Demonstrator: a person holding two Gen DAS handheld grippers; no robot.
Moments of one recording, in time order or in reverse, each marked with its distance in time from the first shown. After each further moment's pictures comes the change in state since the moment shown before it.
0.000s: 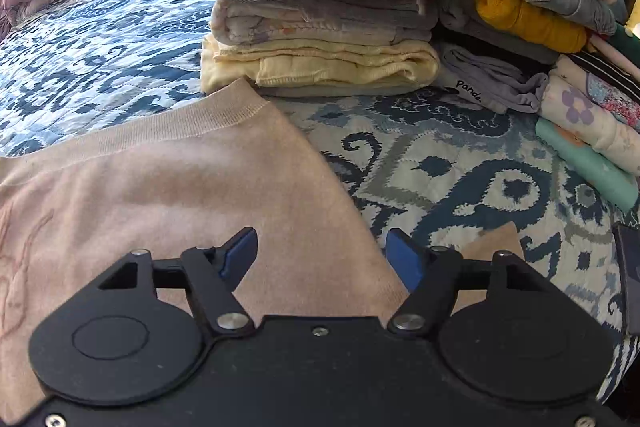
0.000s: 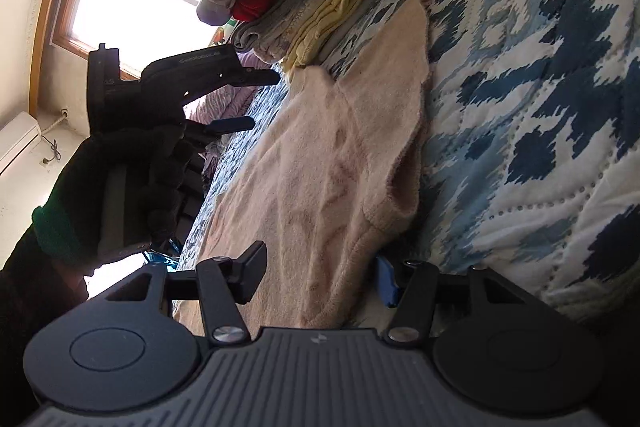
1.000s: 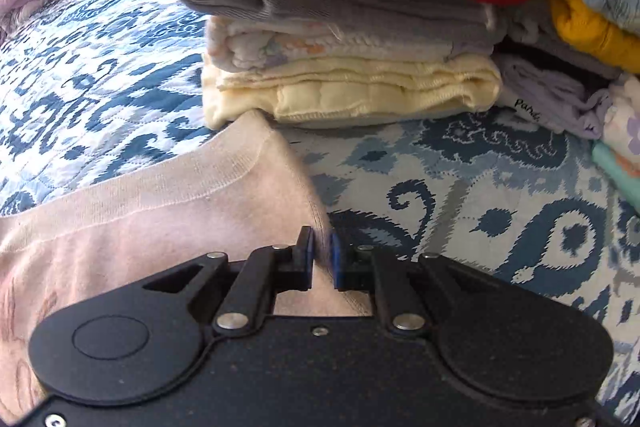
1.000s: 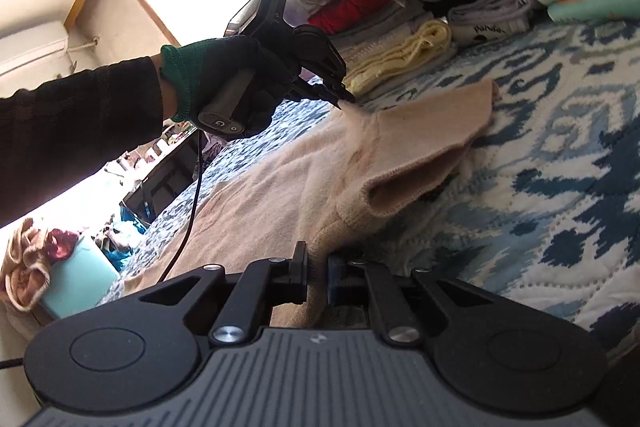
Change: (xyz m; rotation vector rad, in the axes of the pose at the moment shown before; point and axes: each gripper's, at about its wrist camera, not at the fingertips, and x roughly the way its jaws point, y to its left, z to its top) left arm 0.037 0.036 0.061 -0.002 0.069 0.025; right arm -0.012 0.060 -0.023 -0.462 -0.099 -0.053
